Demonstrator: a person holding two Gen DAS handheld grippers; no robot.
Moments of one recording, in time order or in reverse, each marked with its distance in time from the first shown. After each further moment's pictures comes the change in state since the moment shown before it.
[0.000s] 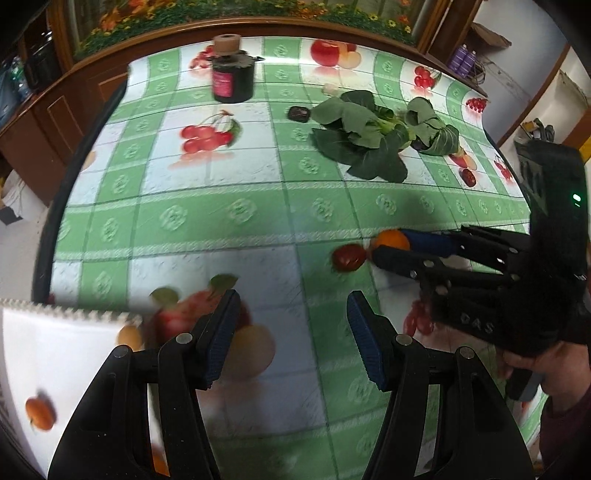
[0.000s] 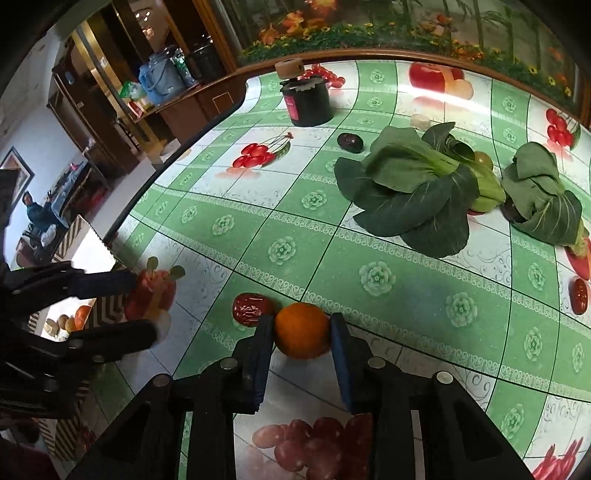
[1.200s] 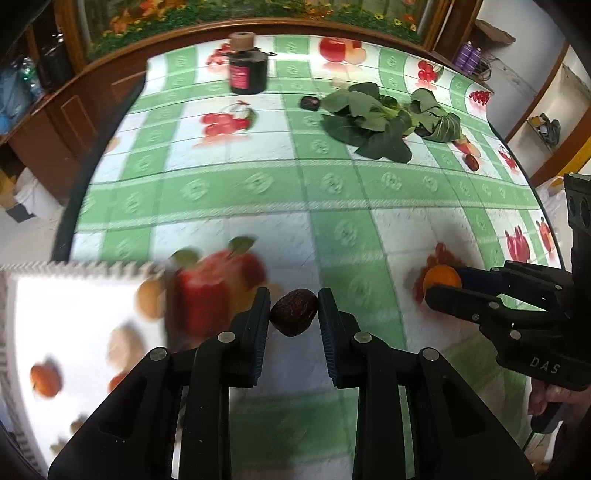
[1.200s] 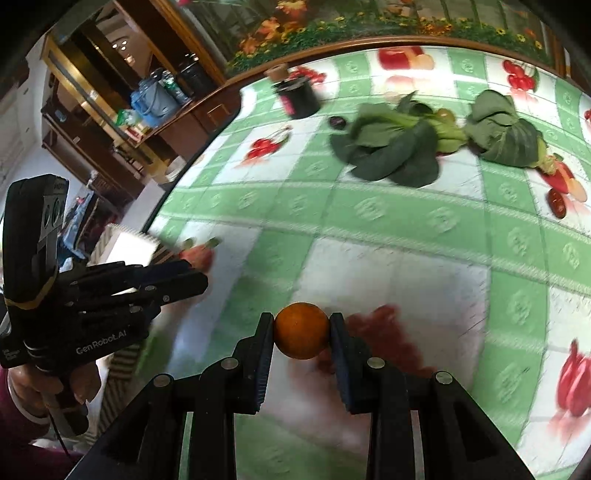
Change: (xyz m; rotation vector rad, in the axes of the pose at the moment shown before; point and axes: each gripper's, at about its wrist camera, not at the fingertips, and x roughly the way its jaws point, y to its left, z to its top) left arm -0.025 0.006 -0.036 -0.008 -0.006 0.074; right arm -0.044 0.022 -0.049 0.116 0.003 0.089
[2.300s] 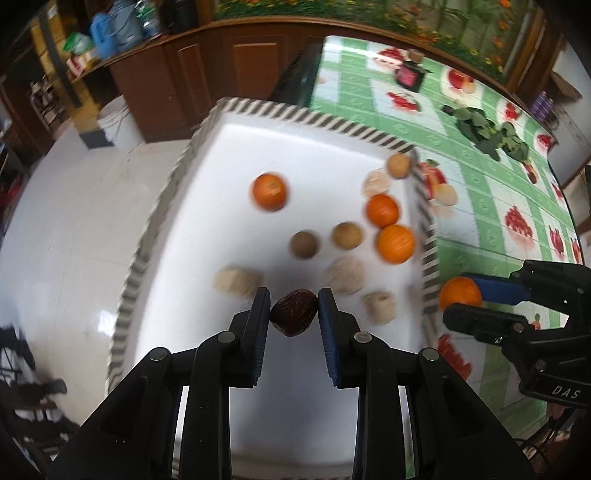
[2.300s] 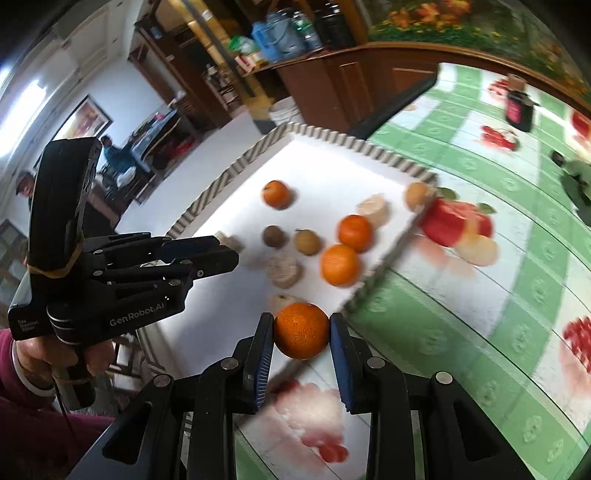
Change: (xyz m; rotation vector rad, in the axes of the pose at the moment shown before) left arm -0.108 0.147 -0.150 -0.268 0.003 0.191; right arm 0.047 0.214 -0.049 -0.340 0.139 0.204
